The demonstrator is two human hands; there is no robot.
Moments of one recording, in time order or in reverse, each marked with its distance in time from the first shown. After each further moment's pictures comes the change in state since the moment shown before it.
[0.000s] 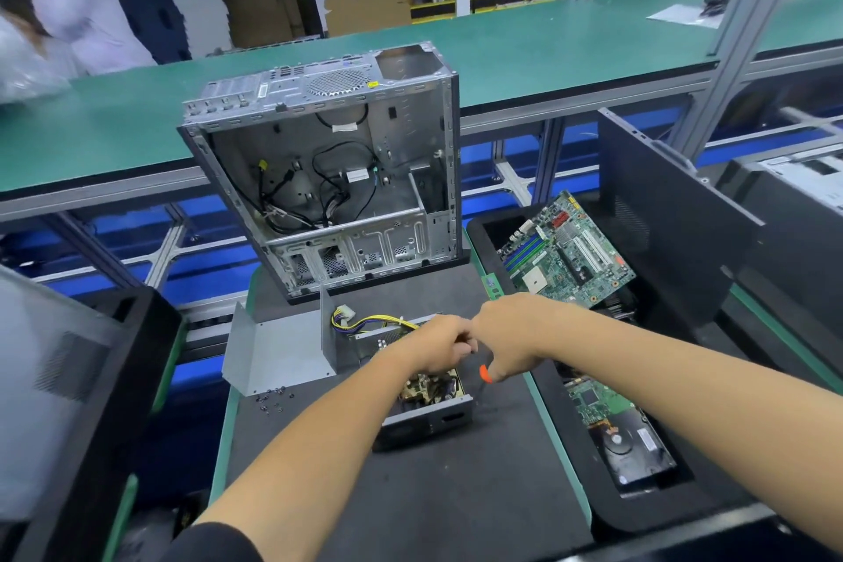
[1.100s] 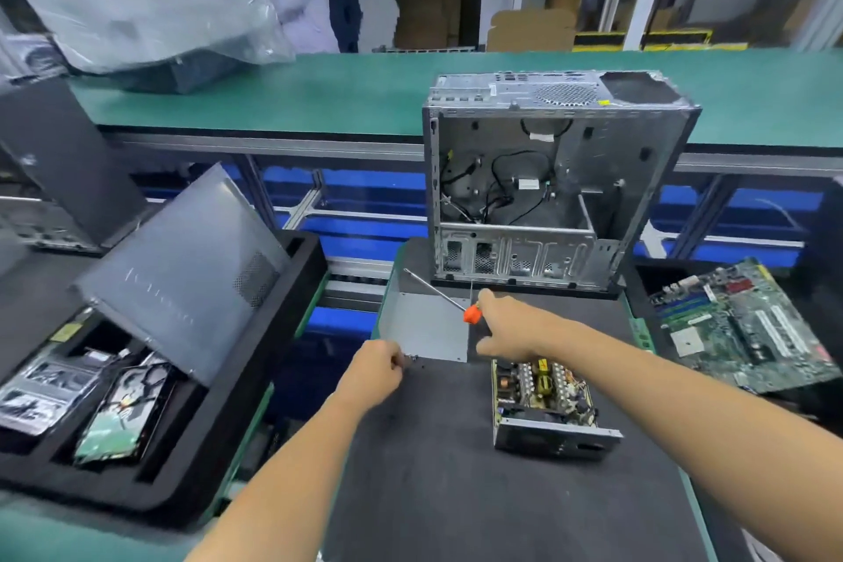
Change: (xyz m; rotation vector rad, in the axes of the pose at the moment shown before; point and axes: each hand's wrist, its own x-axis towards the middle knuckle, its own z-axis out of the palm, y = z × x) left_hand -0.214 -0.179 0.001 -0.160 0.565 -0.577; right_hand 0.107 -0.129 -0.063 0.482 0.117 -0.083
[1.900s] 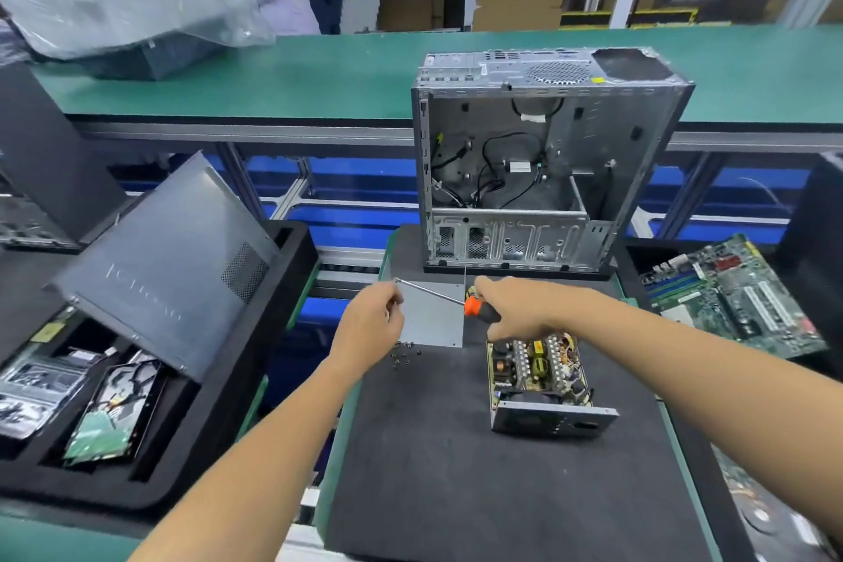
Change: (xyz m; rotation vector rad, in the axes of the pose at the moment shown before) left_hand 0.014 0.023 -0.030 -0.098 0.323 0.247; right_hand -0.009 0.006 -0.018 -0.144 -0.069 -0.082
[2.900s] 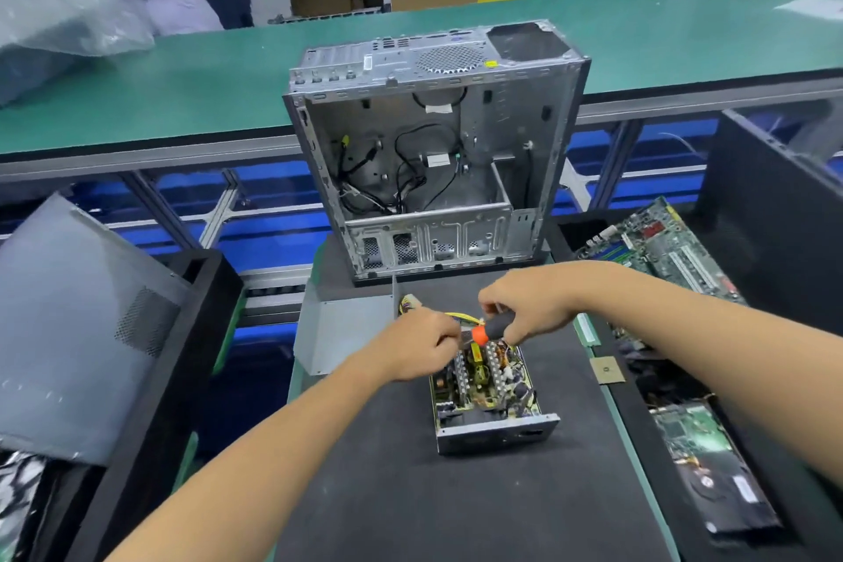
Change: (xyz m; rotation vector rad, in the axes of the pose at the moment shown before) left_hand 0.050 0.116 0.076 0.101 -0.685 0.411; right_hand -0.035 0.087 -0.027 -0.077 -0.208 -0.006
